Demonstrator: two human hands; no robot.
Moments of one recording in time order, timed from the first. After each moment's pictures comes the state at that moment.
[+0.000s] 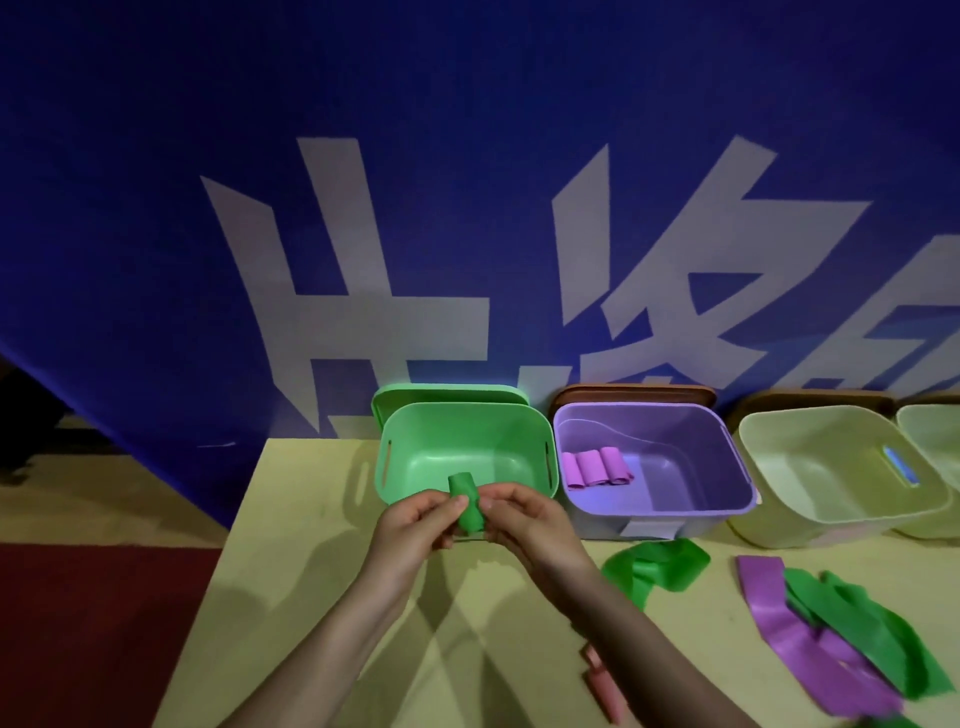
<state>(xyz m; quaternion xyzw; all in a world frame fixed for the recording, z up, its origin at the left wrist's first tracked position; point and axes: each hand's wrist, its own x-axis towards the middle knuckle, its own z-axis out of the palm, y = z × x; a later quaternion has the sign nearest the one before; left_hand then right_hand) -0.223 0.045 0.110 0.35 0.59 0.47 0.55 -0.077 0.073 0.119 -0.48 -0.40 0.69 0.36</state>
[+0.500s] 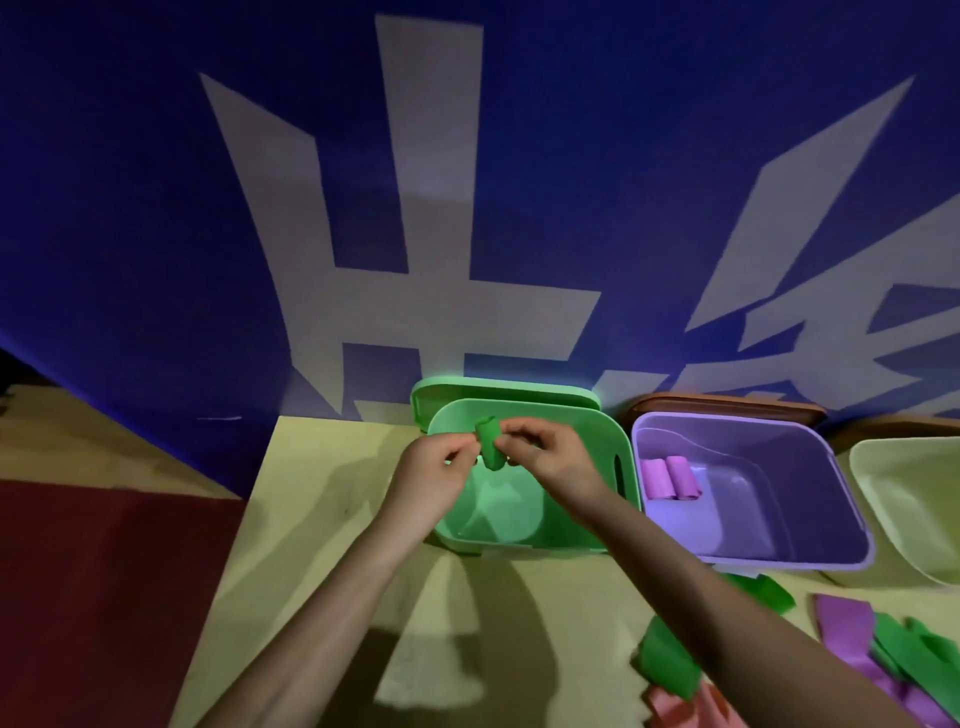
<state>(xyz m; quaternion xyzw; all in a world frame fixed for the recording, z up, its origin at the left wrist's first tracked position) -0.304 0.153 0.060 0.54 0.66 0.36 0.39 -0.150 0.200 0.073 -0.51 -0.57 0.58 0.28</state>
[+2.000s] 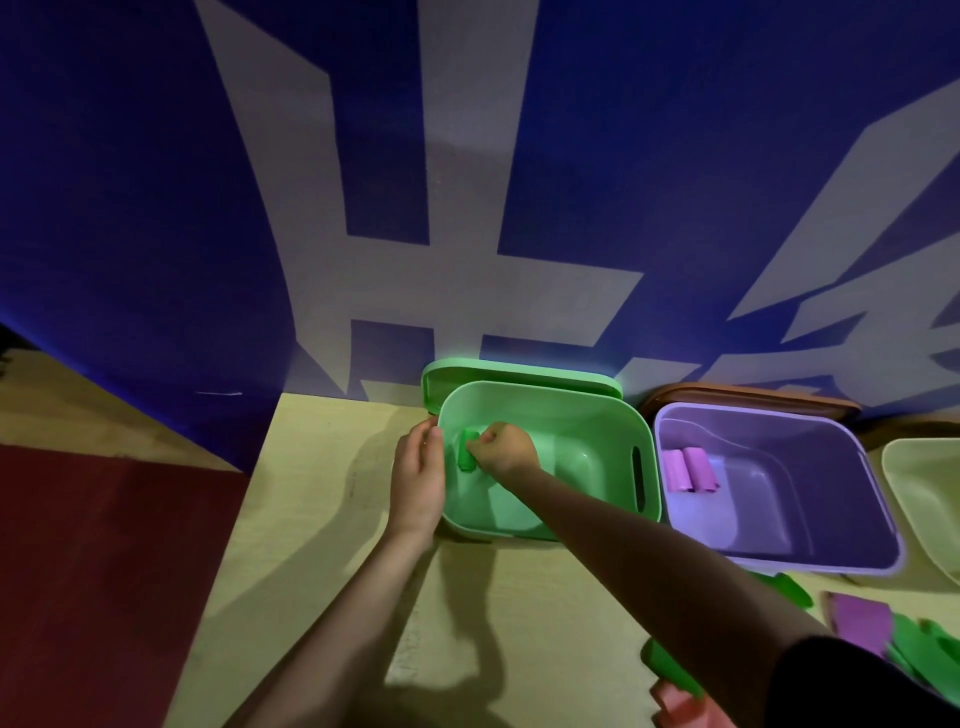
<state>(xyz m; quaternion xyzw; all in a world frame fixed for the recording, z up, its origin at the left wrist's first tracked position) -0.310 0.150 -0.014 0.29 0.70 0.50 0.42 -0.209 0.234 -0.027 -0.66 -0.63 0.41 0.01</state>
